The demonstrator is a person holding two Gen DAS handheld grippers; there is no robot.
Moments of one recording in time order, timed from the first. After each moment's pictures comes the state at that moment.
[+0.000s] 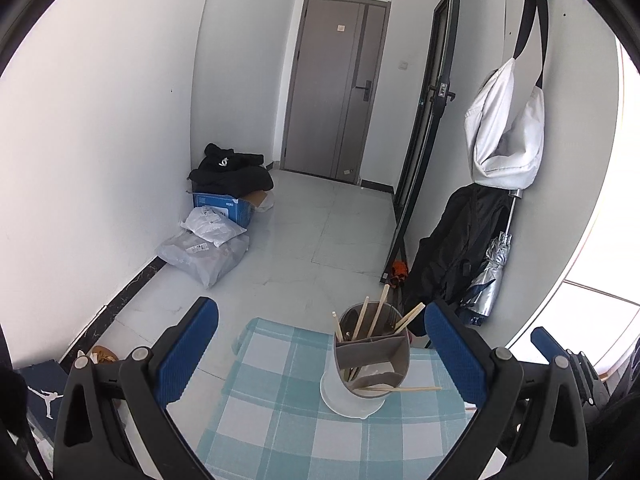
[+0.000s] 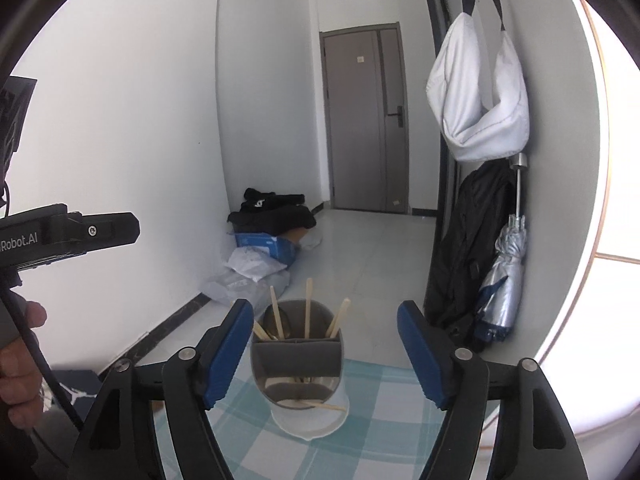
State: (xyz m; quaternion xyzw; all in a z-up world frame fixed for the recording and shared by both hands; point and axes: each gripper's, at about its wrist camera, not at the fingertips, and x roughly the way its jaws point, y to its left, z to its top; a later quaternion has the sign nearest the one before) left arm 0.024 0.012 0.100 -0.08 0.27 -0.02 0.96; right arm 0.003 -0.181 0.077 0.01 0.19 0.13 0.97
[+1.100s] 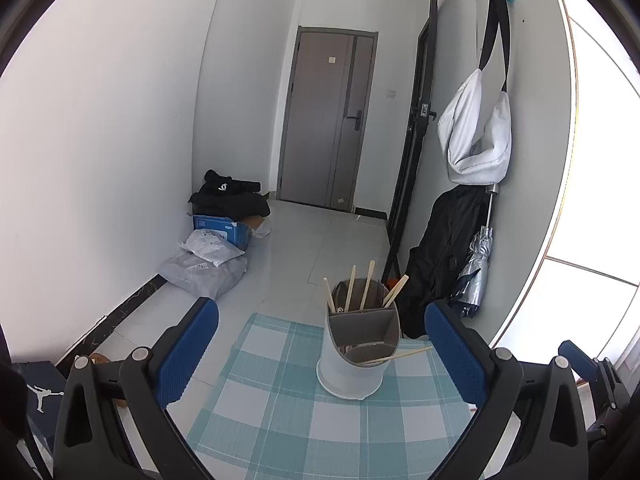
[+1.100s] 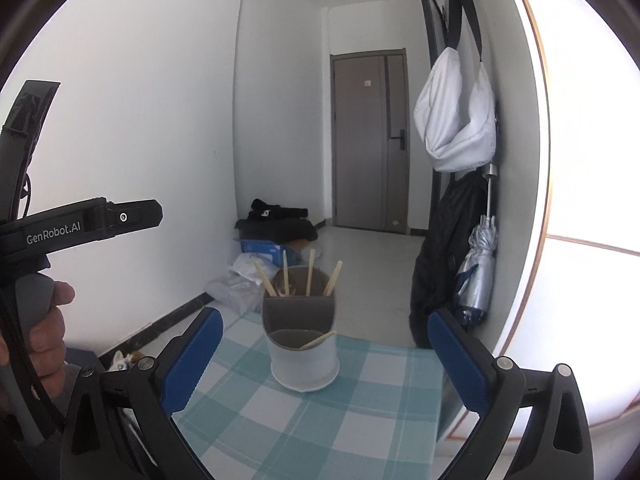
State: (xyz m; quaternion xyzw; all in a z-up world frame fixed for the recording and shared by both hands) left arm -0.047 0.001 0.055 -0.07 0.21 -0.02 0.98; right arm -0.089 -0.205 0.045 -0.01 0.16 0.14 0.98
